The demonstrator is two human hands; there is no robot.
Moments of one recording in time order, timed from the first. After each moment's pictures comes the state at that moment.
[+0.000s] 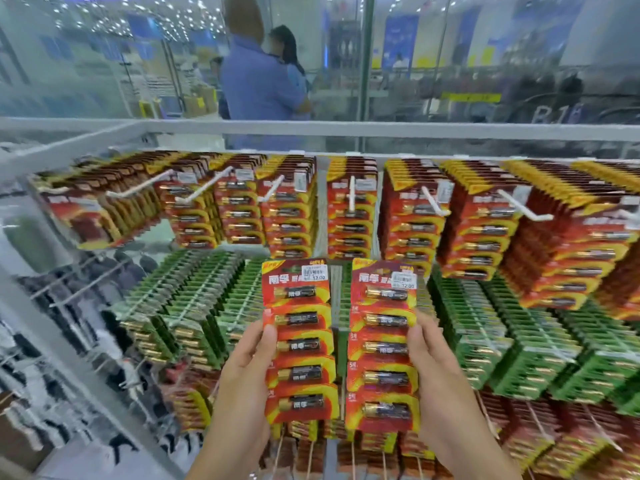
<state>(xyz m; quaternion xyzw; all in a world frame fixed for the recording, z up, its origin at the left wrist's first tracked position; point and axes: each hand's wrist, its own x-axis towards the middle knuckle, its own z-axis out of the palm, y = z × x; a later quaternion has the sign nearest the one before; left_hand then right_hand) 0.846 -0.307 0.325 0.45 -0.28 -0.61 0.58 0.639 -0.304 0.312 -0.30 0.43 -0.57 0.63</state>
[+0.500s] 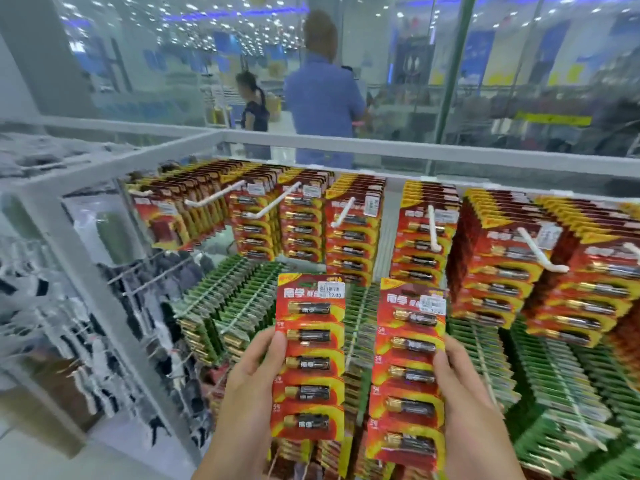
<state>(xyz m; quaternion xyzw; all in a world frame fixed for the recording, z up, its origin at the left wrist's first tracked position) 0.891 -0.332 0.332 0.48 -0.26 -0.56 0.62 0.669 -0.356 0.310 -0.30 0.43 -0.56 0.64</state>
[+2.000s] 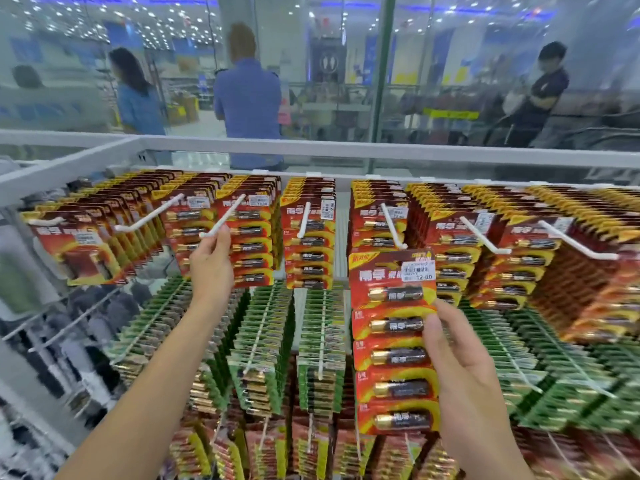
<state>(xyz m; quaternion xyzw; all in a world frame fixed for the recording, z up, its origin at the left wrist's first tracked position) 0.954 -0.544 0.348 0.50 -0.41 -0.38 0.66 0.694 -0.334 0.362 -0.39 0.48 -0.64 0.47</state>
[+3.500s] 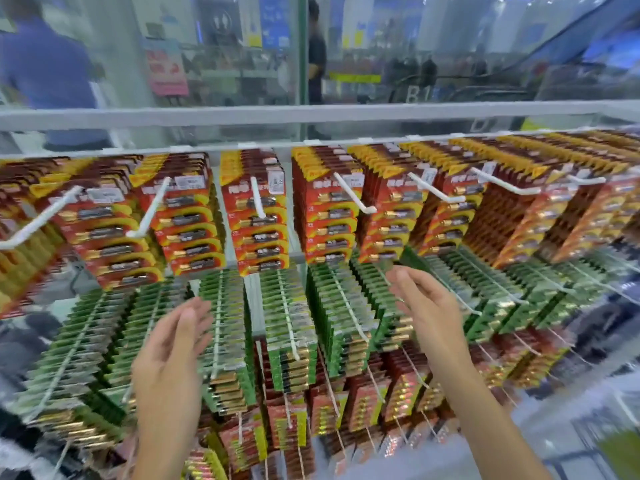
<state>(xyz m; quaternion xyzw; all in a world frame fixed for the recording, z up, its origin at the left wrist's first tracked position) 0.951 -0.426 0.304 0.48 -0.47 -0.44 0.60 0.663 -0.373 0.309 -0.35 0.64 -0.62 0.28</state>
